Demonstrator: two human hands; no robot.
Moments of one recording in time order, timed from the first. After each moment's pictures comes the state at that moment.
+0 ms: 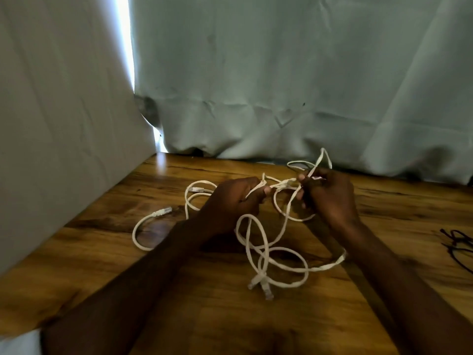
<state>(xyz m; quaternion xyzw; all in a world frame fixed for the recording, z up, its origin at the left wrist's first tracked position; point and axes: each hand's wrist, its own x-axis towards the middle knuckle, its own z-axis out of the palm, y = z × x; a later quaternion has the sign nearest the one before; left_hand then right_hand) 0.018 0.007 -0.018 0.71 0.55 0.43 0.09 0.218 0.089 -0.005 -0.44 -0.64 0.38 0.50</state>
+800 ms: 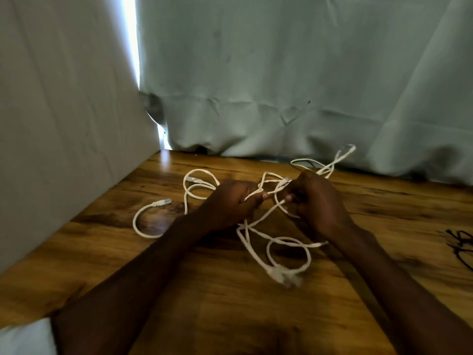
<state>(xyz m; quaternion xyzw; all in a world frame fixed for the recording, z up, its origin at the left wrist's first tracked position) -0.001 0.021 -0.032 0.74 0.56 0.36 0.08 0.213 0.087 -0.013 -0.39 -0.87 0.04 0.30</state>
